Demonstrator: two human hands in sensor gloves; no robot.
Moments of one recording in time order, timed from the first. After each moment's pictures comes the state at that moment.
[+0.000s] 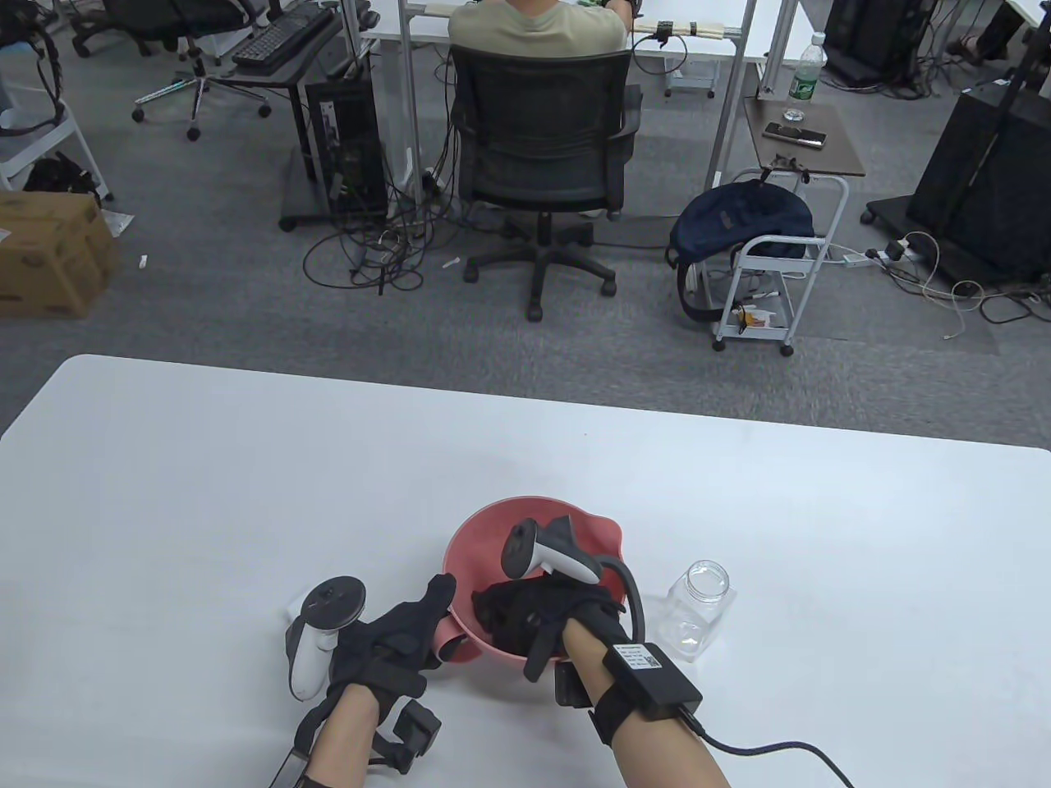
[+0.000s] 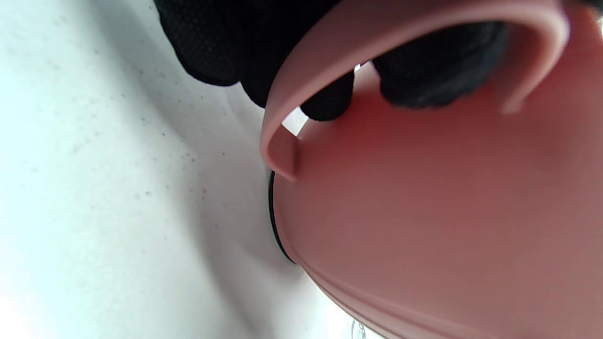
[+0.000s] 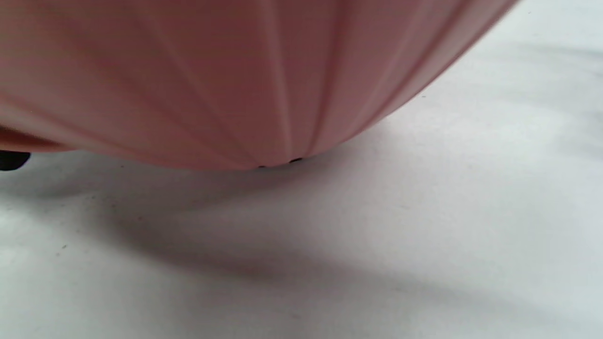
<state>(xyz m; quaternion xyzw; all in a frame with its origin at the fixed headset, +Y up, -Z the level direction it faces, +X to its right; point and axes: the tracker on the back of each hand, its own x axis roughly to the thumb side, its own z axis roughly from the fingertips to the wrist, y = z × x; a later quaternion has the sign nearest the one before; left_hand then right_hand) -0.199 -0.789 -0.368 -0.24 0.01 0.59 0.77 0.025 -0.738 -0.427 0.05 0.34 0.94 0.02</state>
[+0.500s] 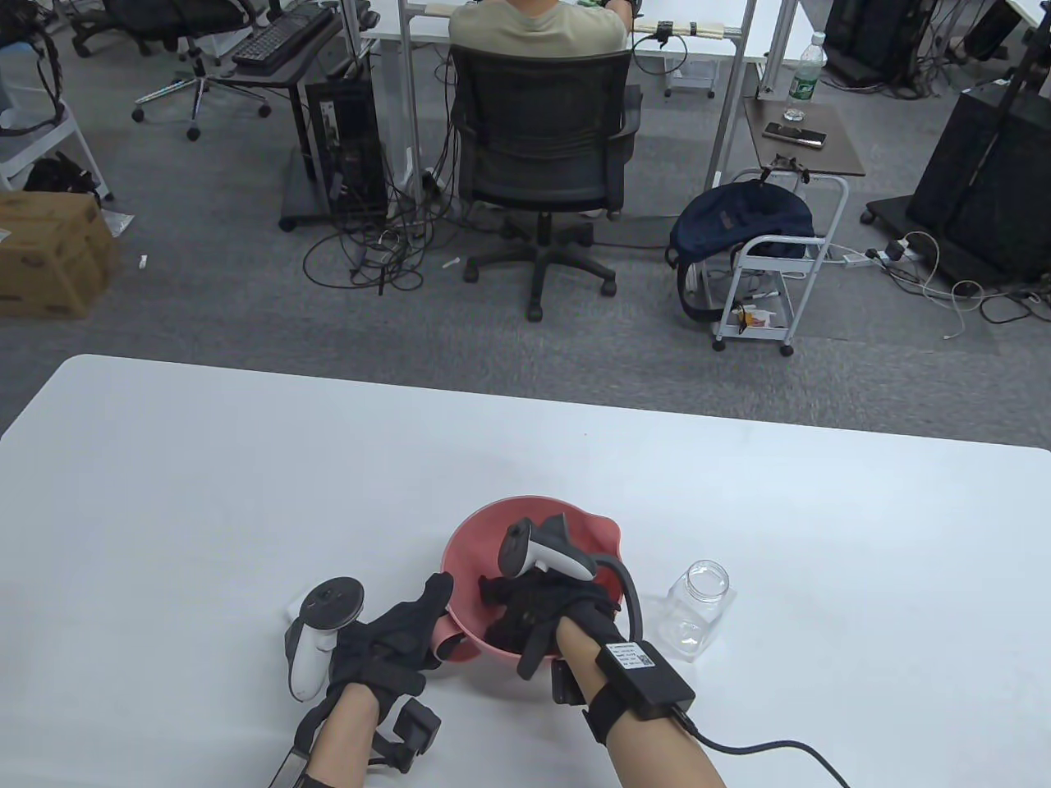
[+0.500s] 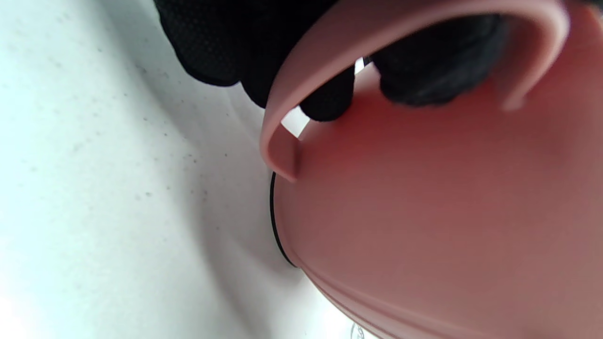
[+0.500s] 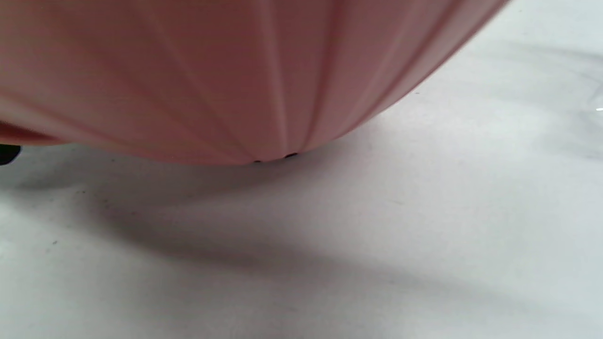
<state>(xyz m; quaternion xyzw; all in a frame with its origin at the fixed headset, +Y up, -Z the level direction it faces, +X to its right) -0.199 -0.789 -0.367 -0.24 0.01 0.60 0.77 0.022 -0.737 -0.426 0.04 0.35 0.93 0.00</state>
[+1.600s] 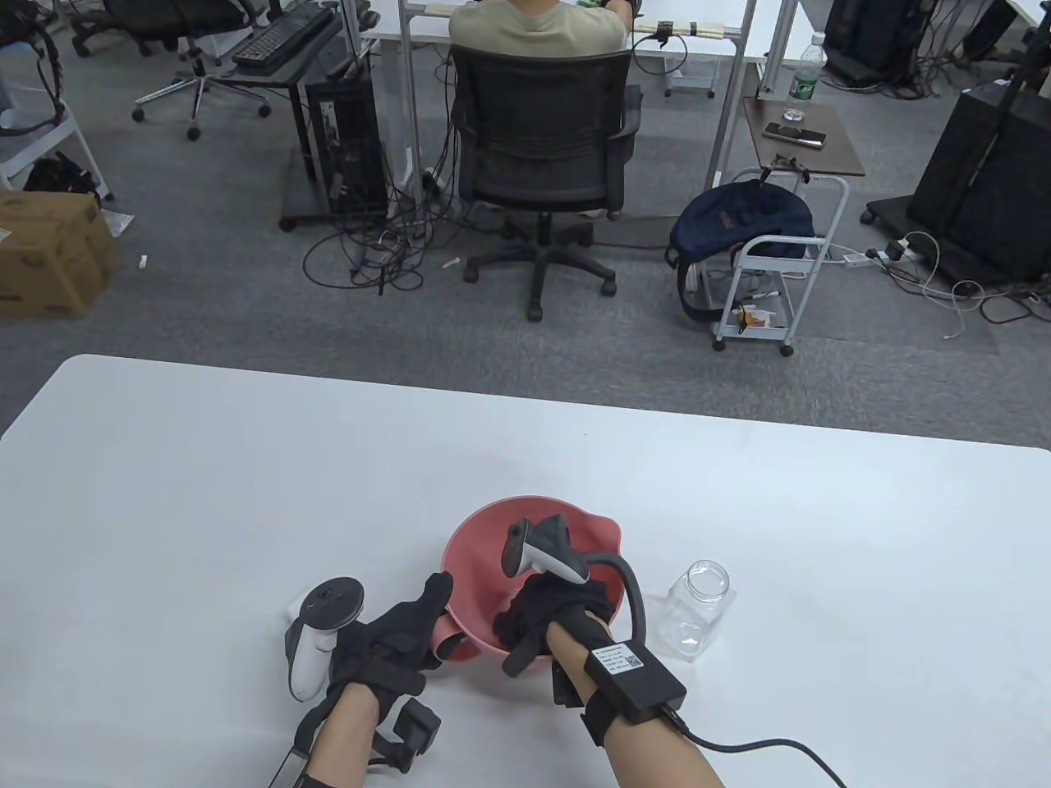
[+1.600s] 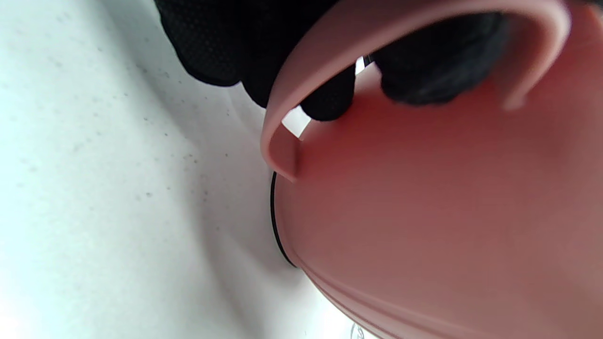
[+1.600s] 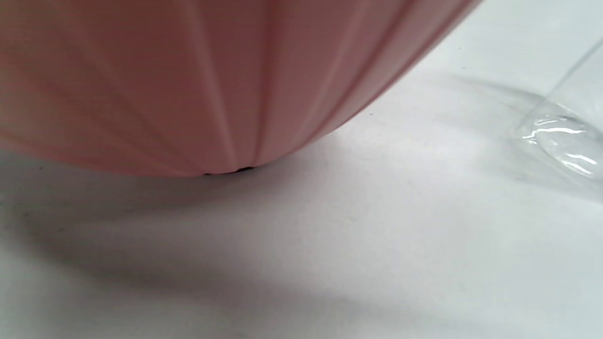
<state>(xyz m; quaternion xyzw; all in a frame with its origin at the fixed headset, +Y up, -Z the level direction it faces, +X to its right) -0.200 -0.790 -0.367 -0.24 0.01 0.60 0.77 0.023 -0.732 -0.426 -0.02 0.32 0.95 -0.05</state>
